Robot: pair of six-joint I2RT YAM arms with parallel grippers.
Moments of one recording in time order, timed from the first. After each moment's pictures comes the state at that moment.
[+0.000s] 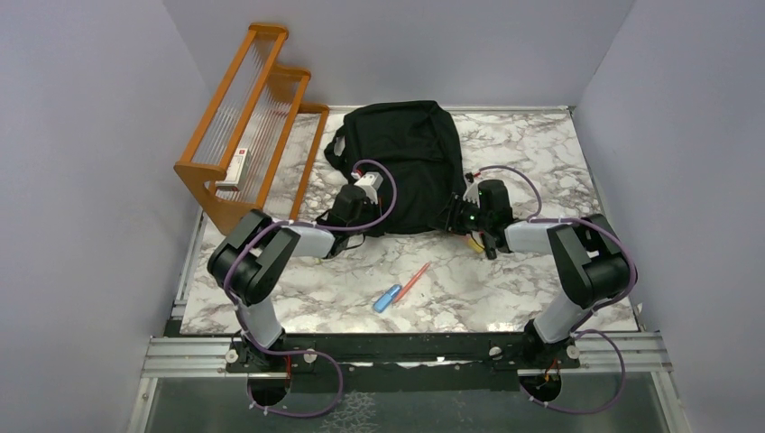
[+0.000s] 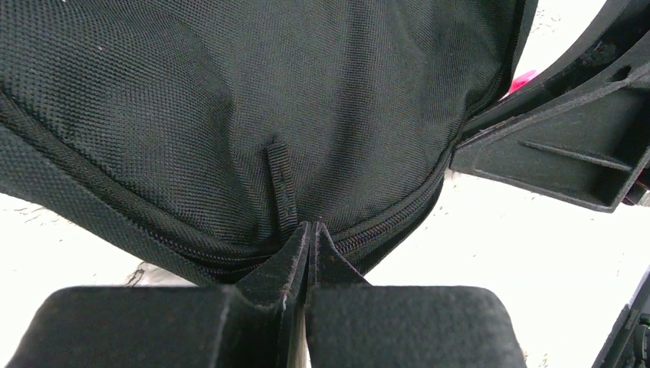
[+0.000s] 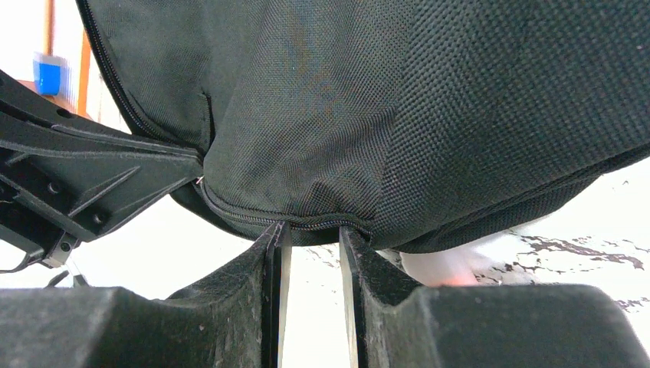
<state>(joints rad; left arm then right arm) -0.58 1.76 0.74 0.51 0.24 -0.50 0.33 1.67 0.64 0.40 -0.43 0.55</state>
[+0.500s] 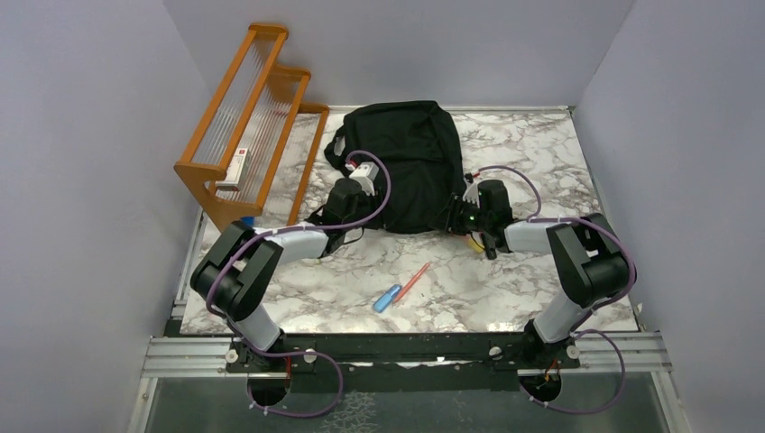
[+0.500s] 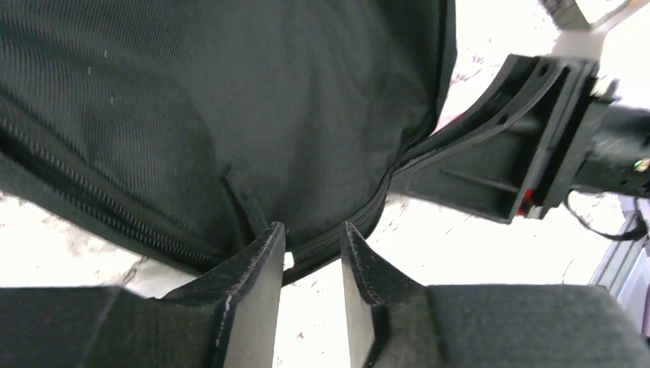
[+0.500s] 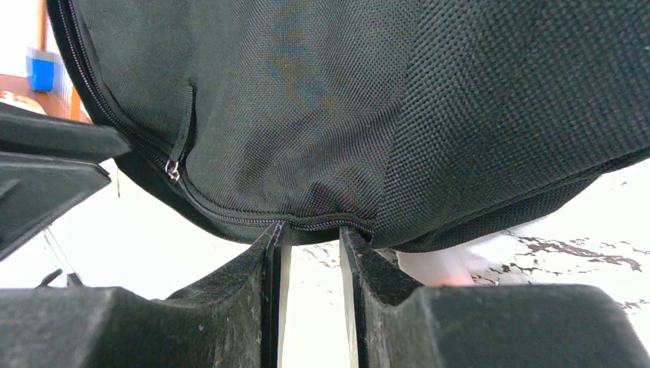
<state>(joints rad) -0.58 1.63 0.73 0.46 0.22 -0.54 0.33 1.67 0.64 0.40 -0.43 0.54</state>
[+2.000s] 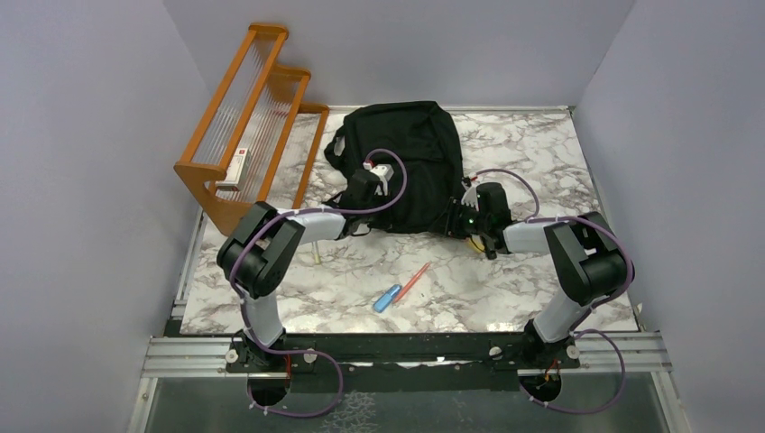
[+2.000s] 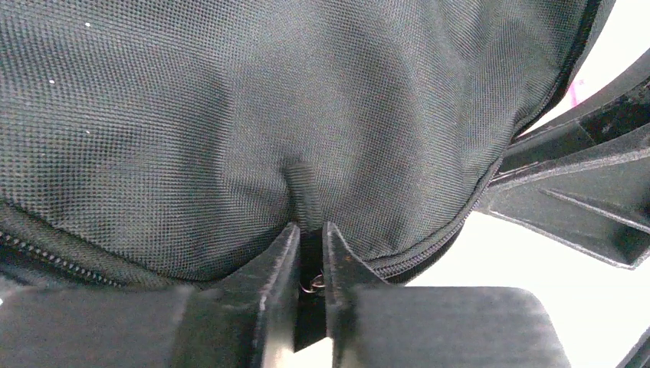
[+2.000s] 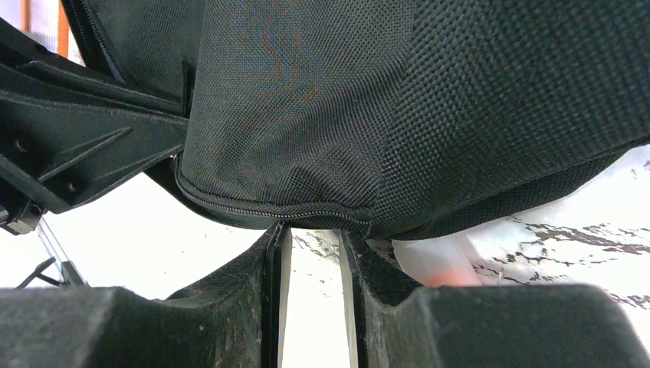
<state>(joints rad) -0.60 1.82 0.96 0.17 0.20 -0.45 0.33 1.69 0.63 0.40 -0.44 0.52</state>
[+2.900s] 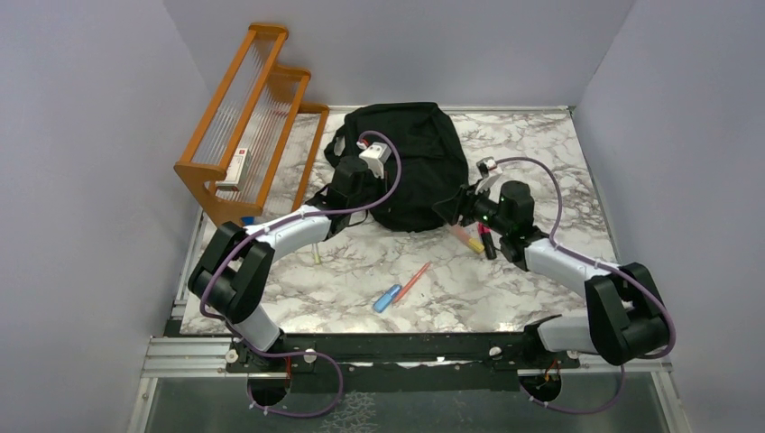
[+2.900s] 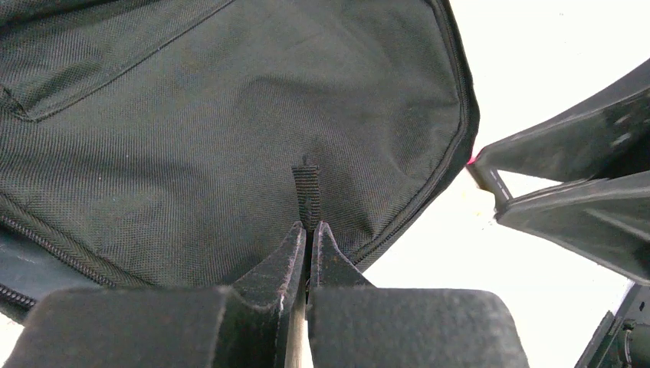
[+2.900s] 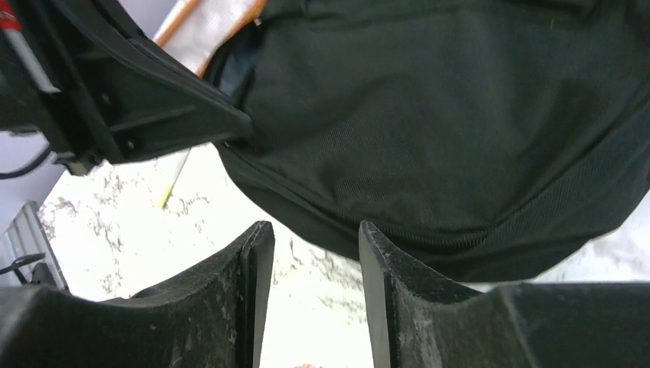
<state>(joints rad) -0.58 1.62 0.95 0.25 0.22 -0.36 0.33 1.33 0.54 0.50 -0.44 0.38</state>
